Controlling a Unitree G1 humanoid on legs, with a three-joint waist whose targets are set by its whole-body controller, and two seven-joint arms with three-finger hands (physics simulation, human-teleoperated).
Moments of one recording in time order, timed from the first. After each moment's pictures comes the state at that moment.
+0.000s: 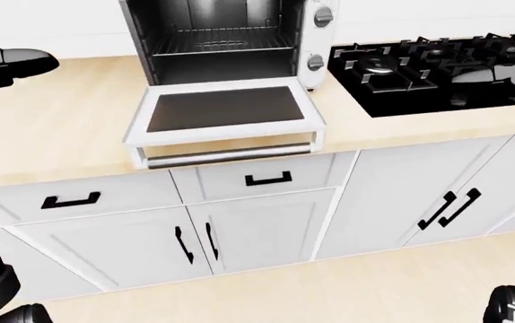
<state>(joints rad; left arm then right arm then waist) -0.67 0.75 0.45 -0.09 -0.44 0.31 0.10 -0.67 -0.68 -0.41 -0.27 0.32 0.51 0.05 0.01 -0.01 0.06</state>
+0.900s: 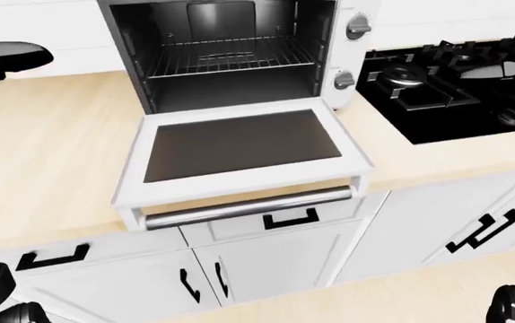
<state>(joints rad) -0.68 0.77 0.45 -0.10 -0.44 0.31 0.09 -0.67 -0.70 -0.43 -0.26 0.32 0.50 0.05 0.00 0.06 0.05</state>
